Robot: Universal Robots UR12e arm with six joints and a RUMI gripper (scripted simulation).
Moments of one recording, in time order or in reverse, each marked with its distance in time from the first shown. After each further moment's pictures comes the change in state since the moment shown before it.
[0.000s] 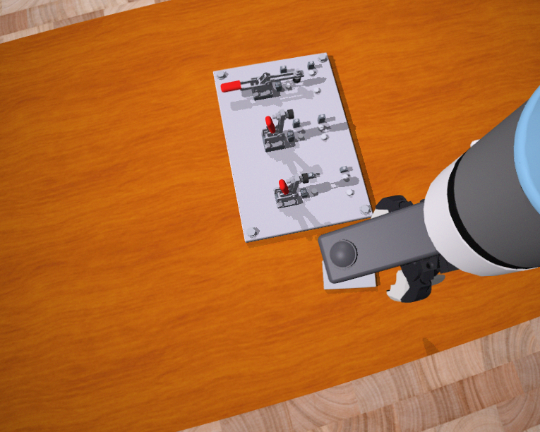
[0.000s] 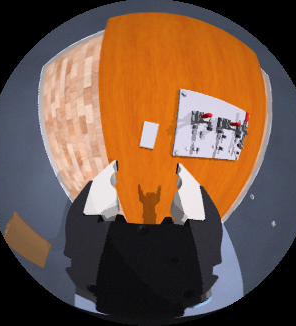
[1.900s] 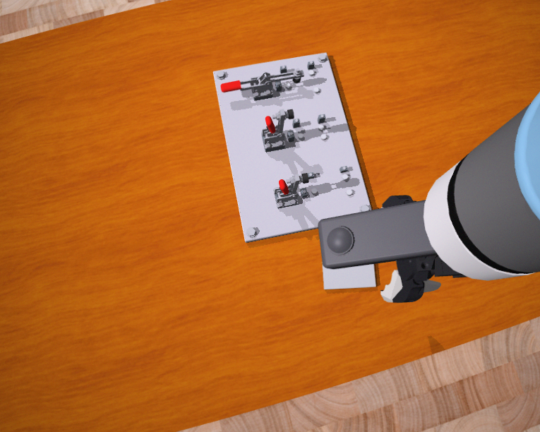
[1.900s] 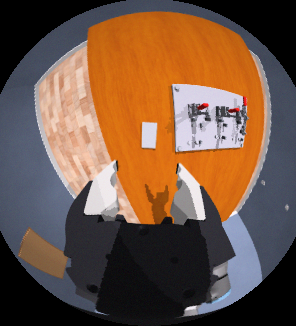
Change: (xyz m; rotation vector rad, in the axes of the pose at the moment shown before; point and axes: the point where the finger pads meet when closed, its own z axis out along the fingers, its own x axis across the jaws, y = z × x) arm 0.000 -0.001 0.000 0.000 0.000 0.160
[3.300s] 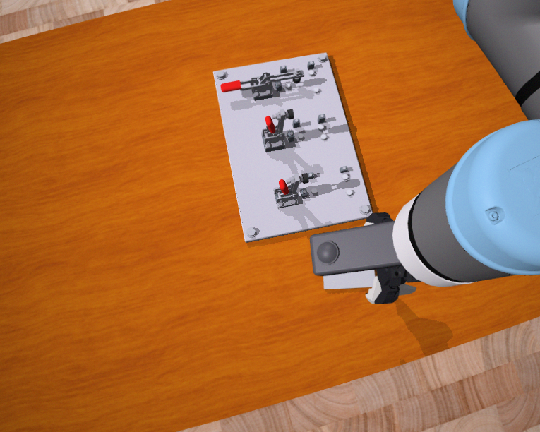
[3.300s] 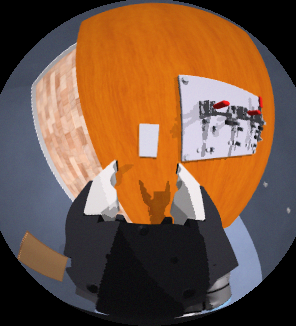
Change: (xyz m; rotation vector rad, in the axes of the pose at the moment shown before) arm 0.000 0.001 0.079 -0.001 0.000 0.000
